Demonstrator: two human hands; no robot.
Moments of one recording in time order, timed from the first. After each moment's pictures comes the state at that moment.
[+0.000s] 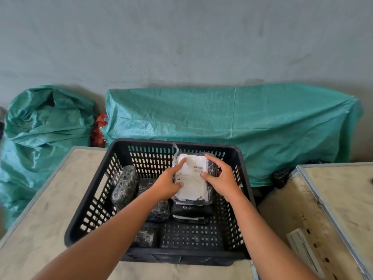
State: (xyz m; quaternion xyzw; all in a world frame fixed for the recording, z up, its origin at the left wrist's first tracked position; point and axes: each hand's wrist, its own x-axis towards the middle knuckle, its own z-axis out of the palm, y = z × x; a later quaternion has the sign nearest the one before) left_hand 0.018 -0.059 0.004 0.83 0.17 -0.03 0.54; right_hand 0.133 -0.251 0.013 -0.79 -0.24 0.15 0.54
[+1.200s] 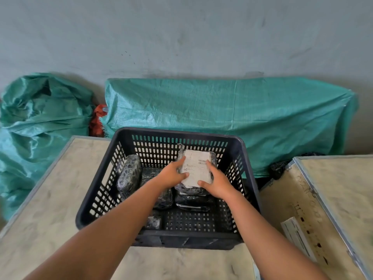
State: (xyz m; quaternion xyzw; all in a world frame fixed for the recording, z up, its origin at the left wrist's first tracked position) left_hand 0.017 -0.054 -0.009 0.85 0.18 -0.08 0.49; right_hand 0.104 -0.248 -0.023 -0.89 -0.21 0.26 0.32
